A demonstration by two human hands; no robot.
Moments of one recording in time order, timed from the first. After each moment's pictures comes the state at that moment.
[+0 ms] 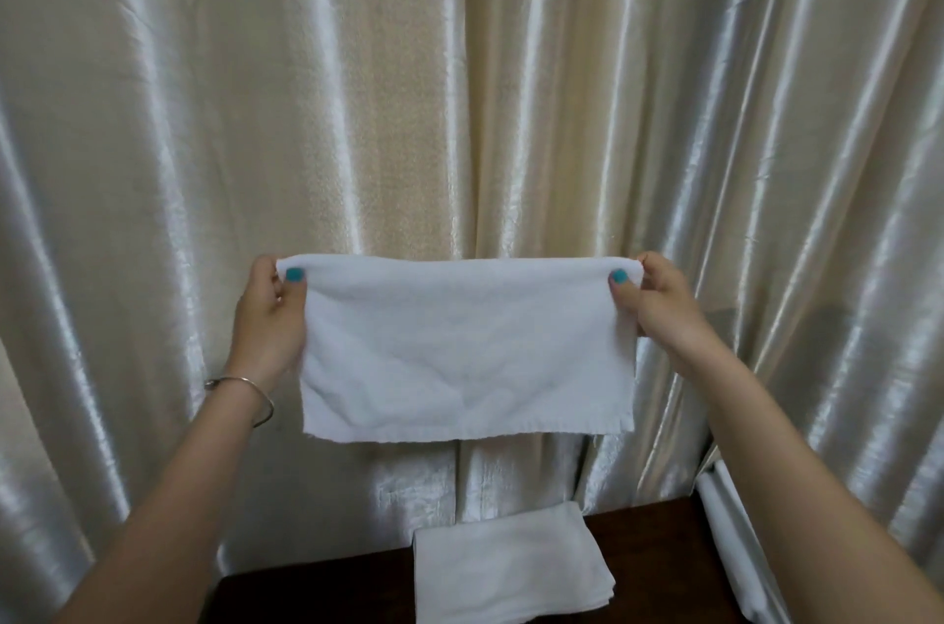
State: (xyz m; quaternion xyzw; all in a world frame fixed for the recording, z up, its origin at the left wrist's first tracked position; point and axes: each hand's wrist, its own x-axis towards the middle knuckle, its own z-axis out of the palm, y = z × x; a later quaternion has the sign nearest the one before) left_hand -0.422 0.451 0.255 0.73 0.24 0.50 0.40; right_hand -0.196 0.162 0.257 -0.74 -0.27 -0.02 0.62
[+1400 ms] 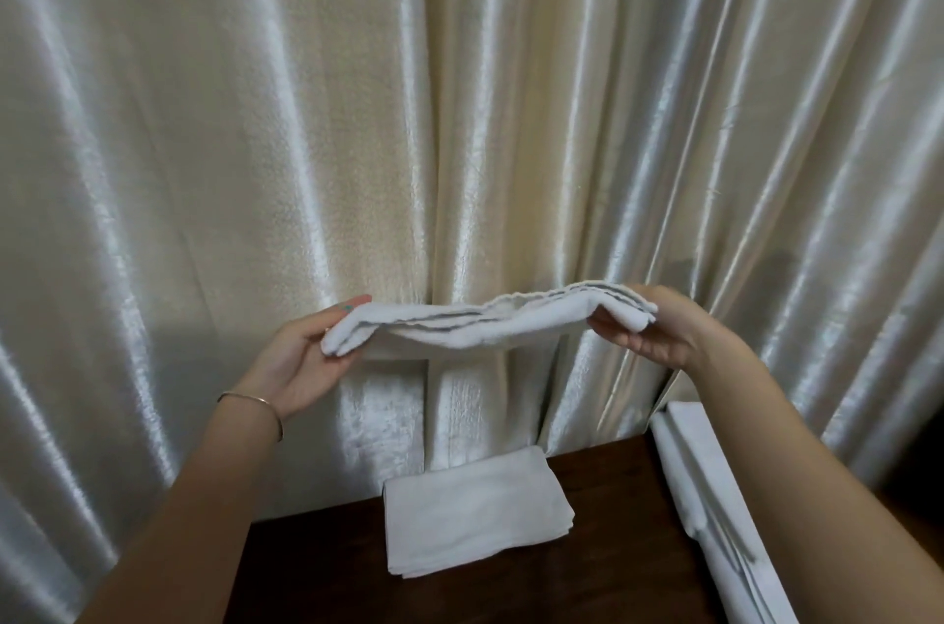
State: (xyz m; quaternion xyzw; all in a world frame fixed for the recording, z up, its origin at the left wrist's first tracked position) left_hand -0.388 0.441 0.179 0.44 0.10 0.13 0.88; right_hand -0.172 0.123 0.208 -0.58 -0.10 0.30 0.75
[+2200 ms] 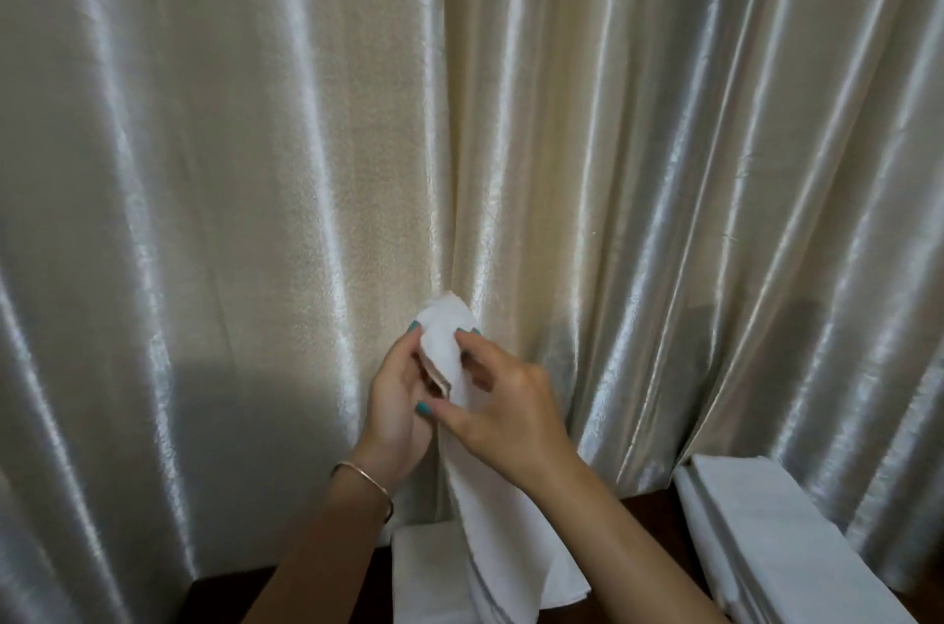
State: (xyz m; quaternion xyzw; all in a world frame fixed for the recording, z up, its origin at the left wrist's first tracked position) left_hand -0.370 0.323 0.209 0.40 0.08 0.26 0.87; right_hand -0.310 0.226 0.191 -0.73 -0.45 -0.13 0.49
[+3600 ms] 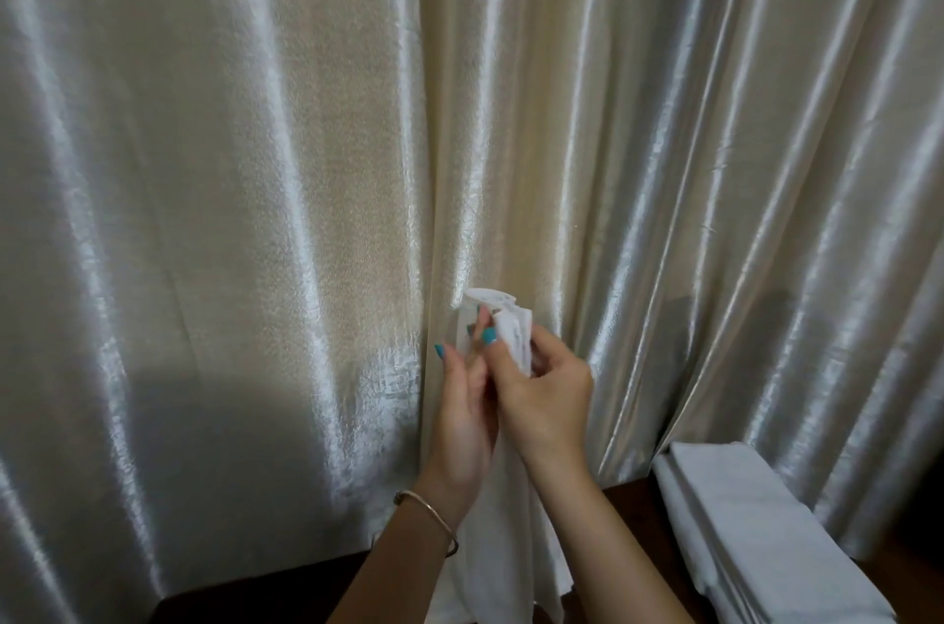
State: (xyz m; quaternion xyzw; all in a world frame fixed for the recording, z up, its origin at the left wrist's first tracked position) left_hand -0.341 0.271 0.192 0.49 -0.02 0.22 0.84; right_hand -0.305 0.217 0.203 -0.60 -0.24 -0.10 0.76
